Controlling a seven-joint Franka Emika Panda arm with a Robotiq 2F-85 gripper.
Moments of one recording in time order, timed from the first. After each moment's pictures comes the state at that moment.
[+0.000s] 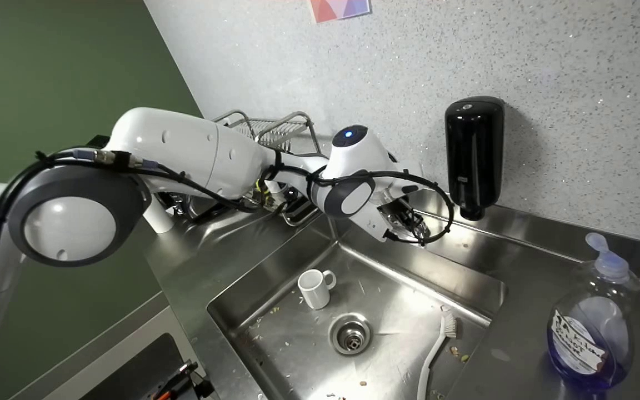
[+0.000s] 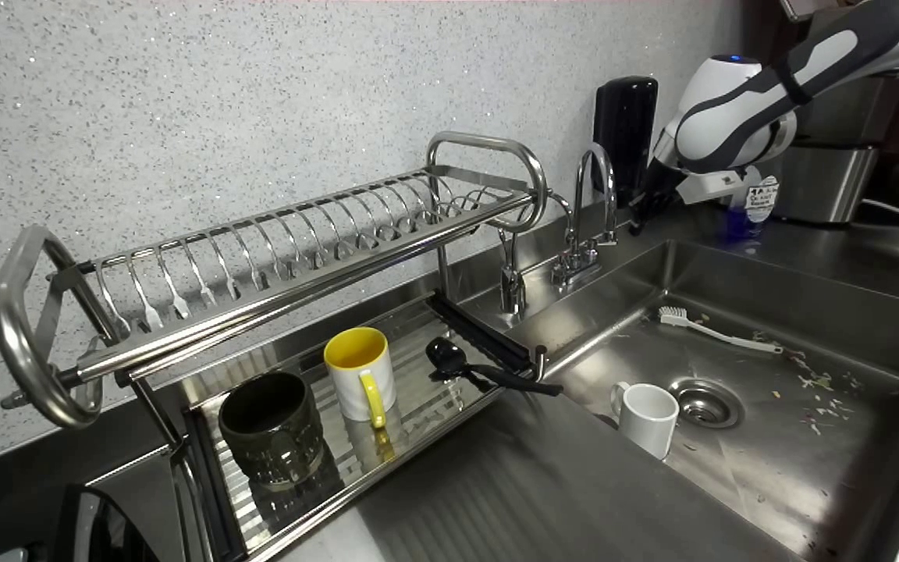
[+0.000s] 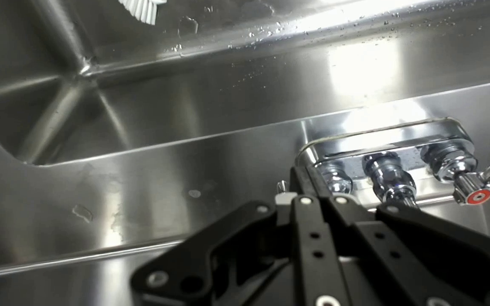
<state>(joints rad) -0.15 0.88 -0.01 -1.43 0.10 2.70 -0.05</state>
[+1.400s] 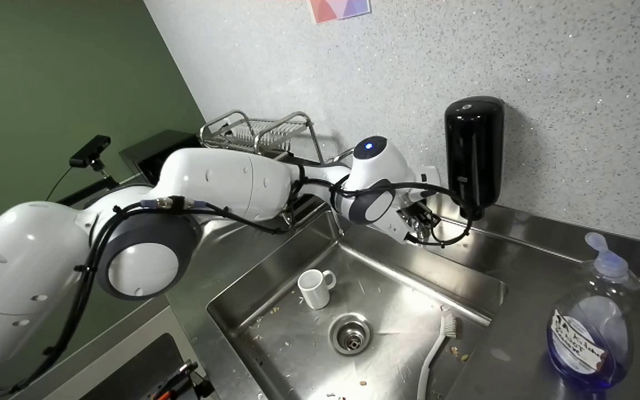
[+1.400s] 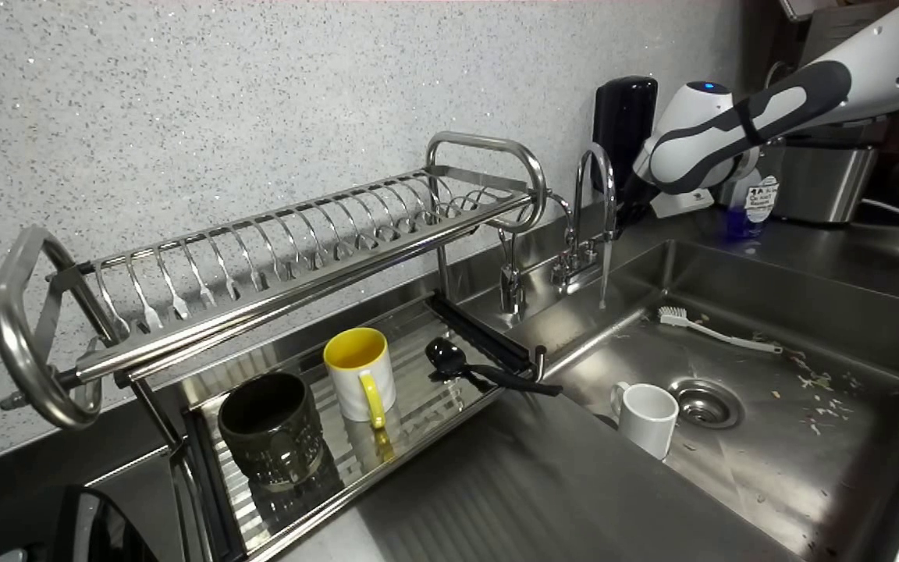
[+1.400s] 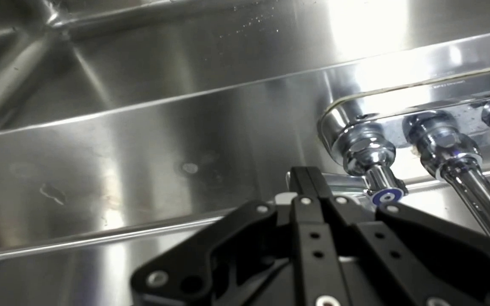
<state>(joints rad) -0.16 1.13 -0.01 -1.08 0.10 2.67 -0.04</state>
